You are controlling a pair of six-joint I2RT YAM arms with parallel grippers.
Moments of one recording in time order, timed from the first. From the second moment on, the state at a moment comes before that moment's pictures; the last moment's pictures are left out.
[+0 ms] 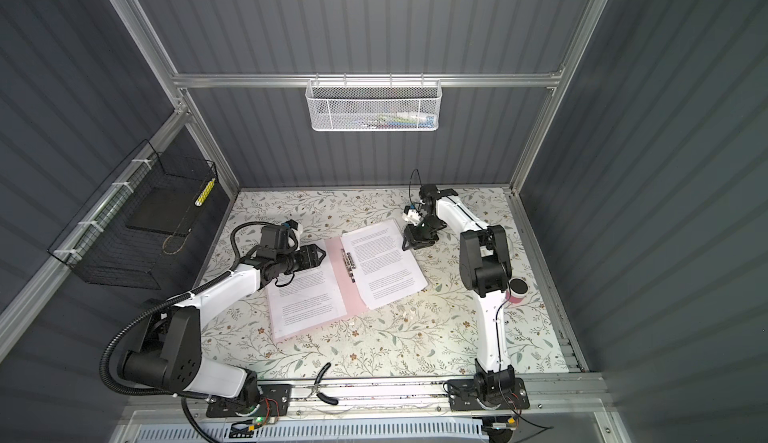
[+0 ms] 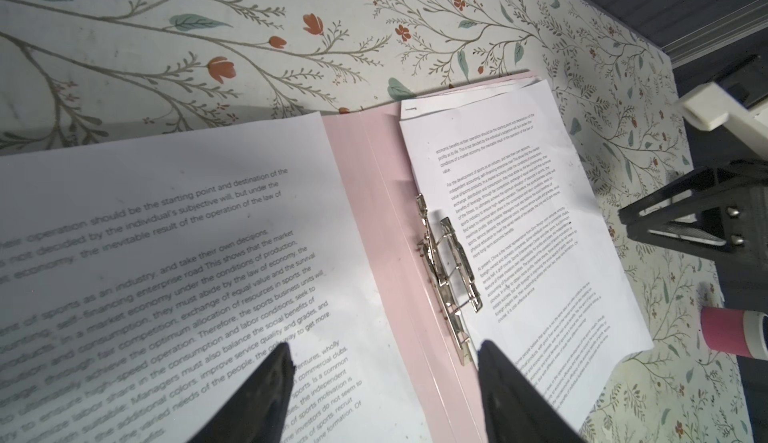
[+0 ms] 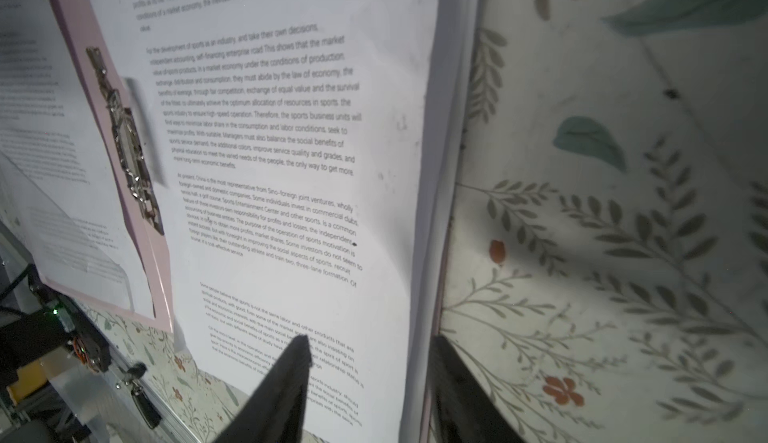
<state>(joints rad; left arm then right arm) -0.27 1.47 0.84 -0.18 0.24 -0.42 0.25 2.24 1.88 -1.09 -0.42 -0.09</state>
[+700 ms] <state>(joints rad) -0.13 1.29 0.79 -0.53 -0.23 -0.59 0.25 2.22 1.85 -0.94 -0.26 0.05</state>
